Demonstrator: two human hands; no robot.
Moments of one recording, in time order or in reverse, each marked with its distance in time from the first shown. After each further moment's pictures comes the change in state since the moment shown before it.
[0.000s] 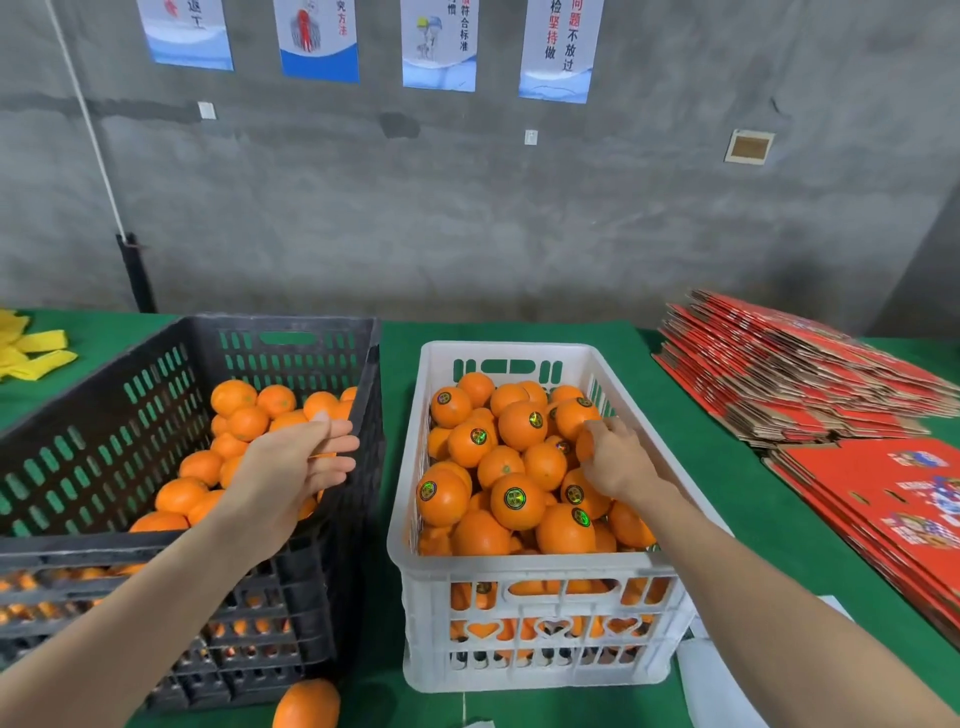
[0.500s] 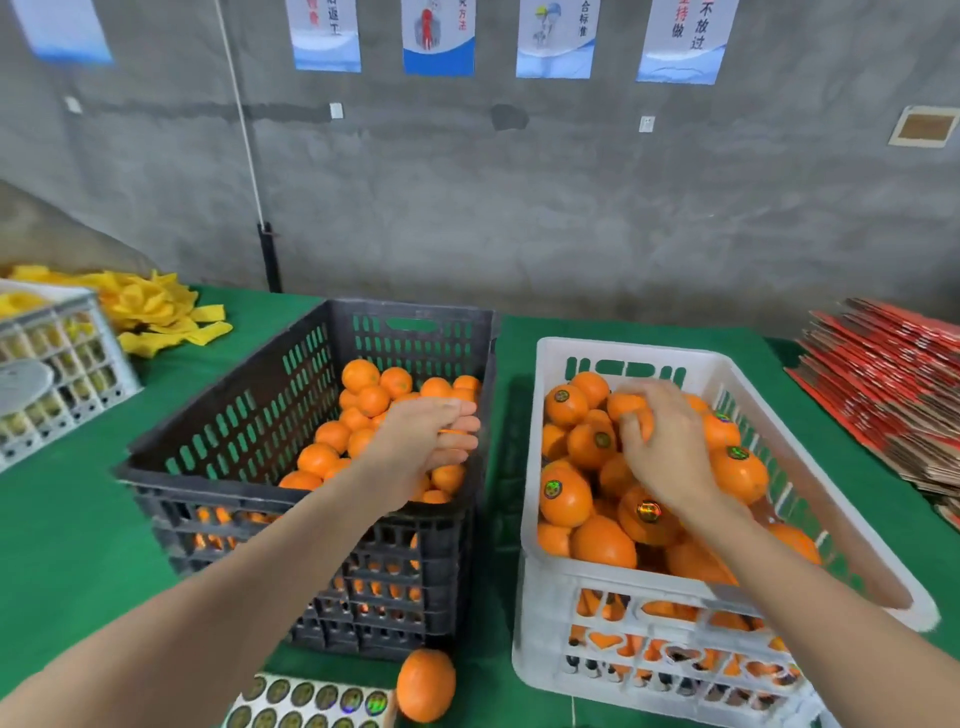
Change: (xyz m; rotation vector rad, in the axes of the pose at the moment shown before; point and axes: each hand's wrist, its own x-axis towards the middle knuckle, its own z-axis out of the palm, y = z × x) left_hand 0.017 0.009 -0.021 0.009 -0.063 -0.045; right_hand -0.038 -0.118 -0.017 0.420 0.452 -0.430
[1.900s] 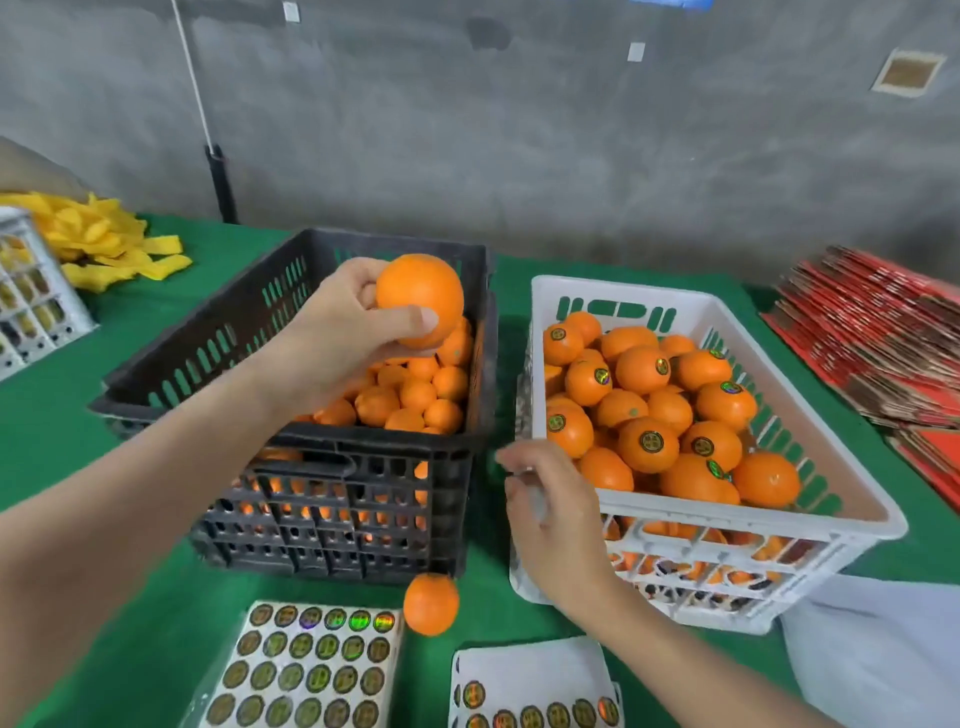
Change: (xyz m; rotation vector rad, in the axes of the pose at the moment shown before) left_hand -0.030 0.043 -0.059 0.028 -0.144 0.324; right_hand -0.118 -0.100 0.052 0.443 -0.115 -0.069
